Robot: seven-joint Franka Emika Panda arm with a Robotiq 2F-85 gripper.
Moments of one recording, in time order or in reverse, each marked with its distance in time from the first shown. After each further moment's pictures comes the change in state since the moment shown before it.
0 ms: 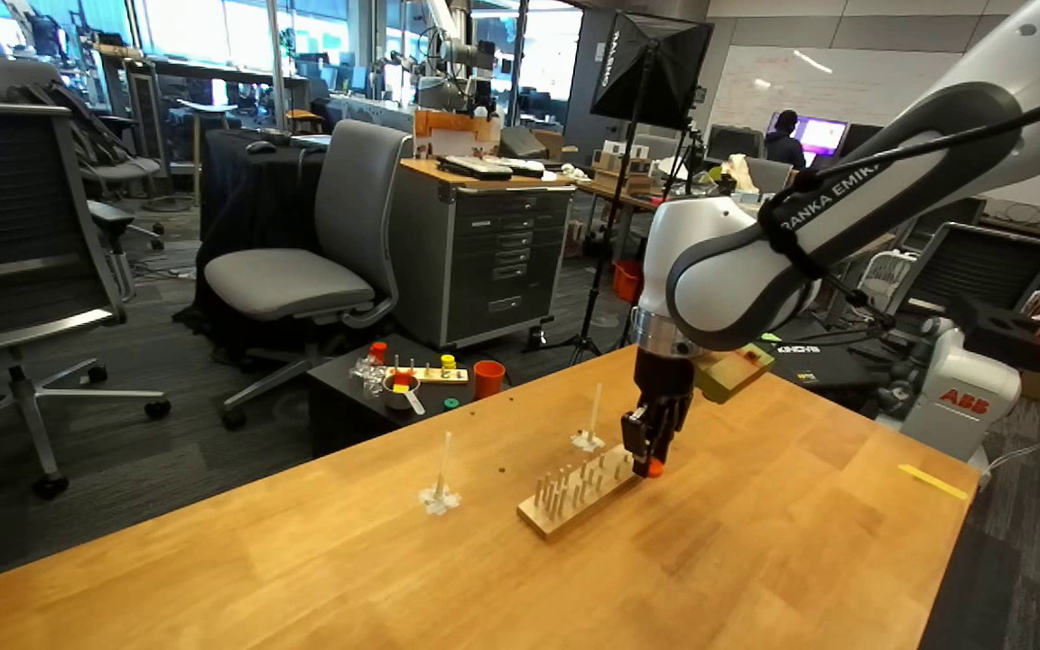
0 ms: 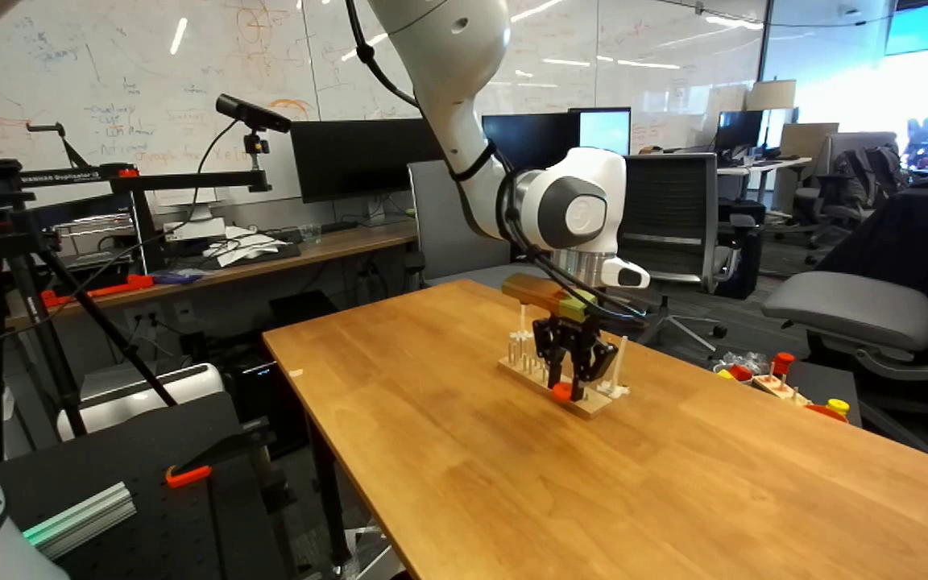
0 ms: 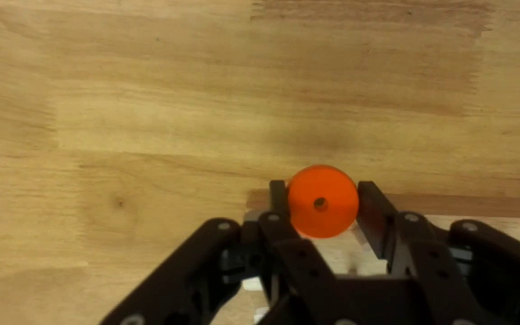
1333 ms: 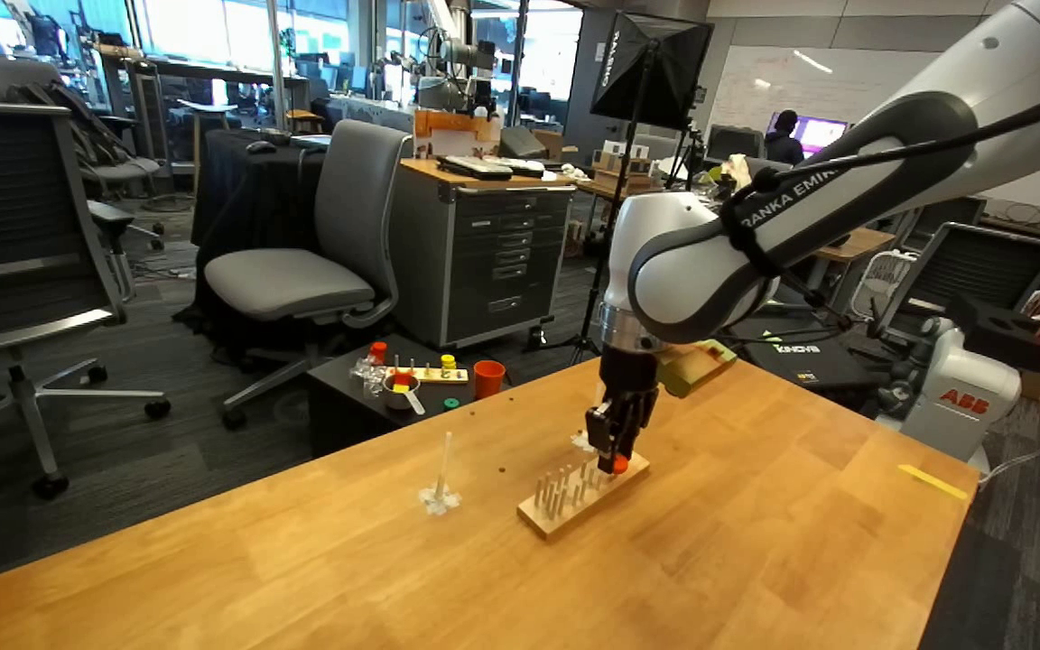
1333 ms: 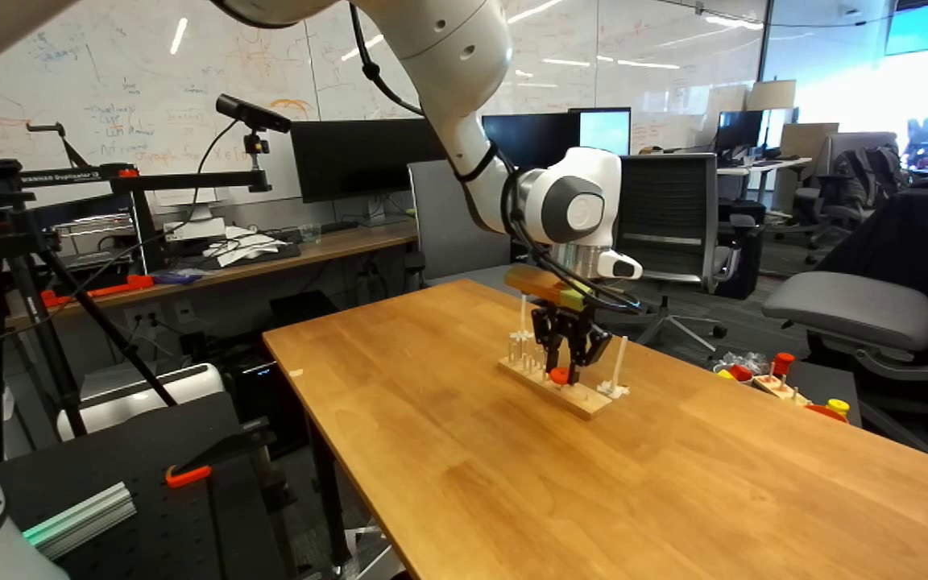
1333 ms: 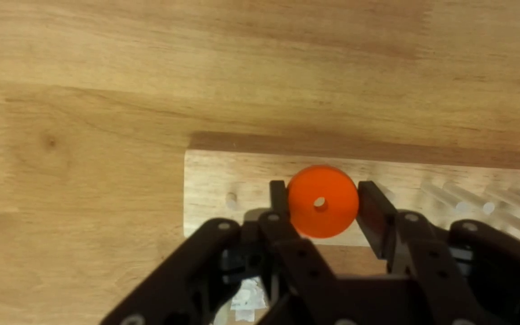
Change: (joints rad) arm 0.016 0.082 0.030 0.157 0.006 -0.063 0.002
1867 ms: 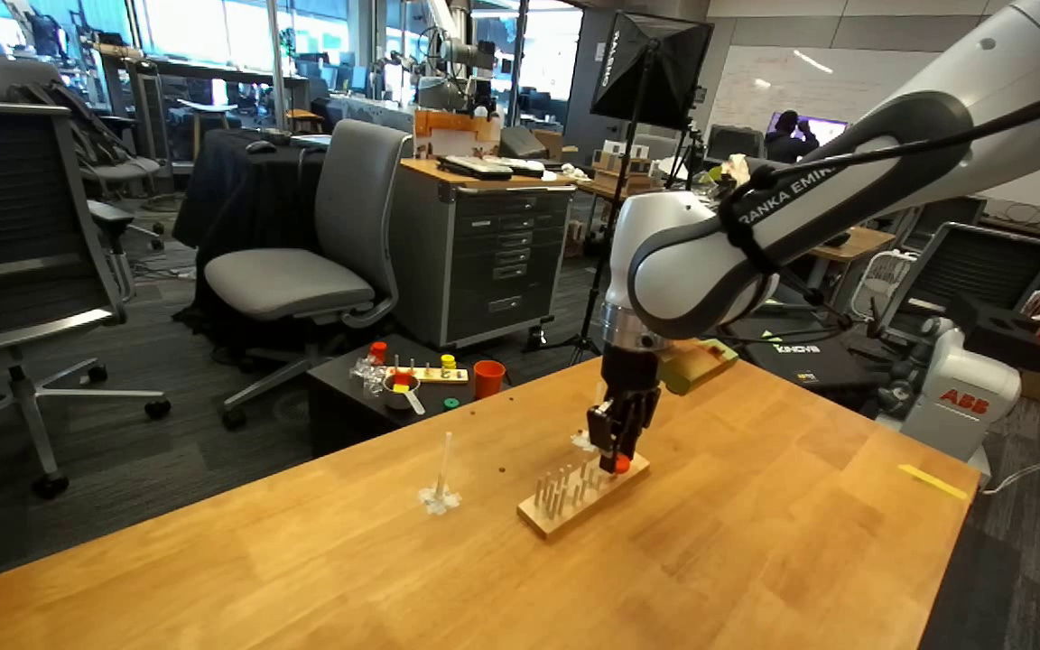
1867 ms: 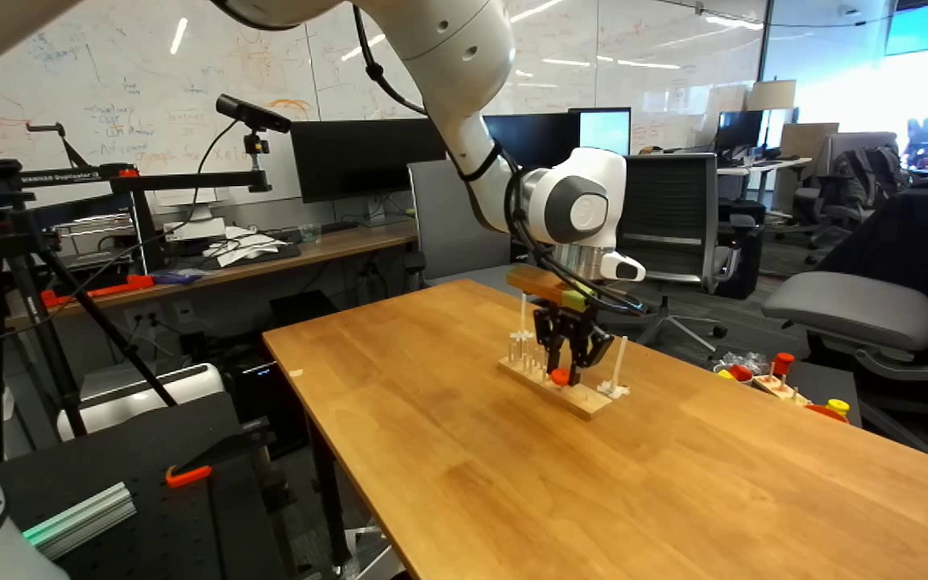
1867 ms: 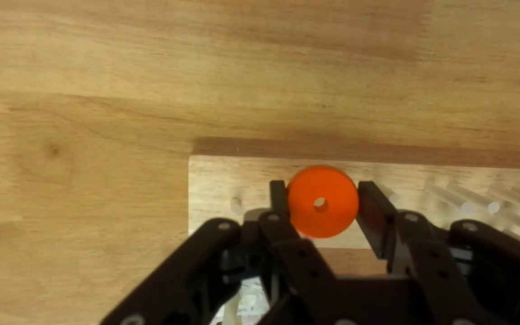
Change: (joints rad) arm -0.007 0.005 0.000 0.012 0.013 -0.021 0.000
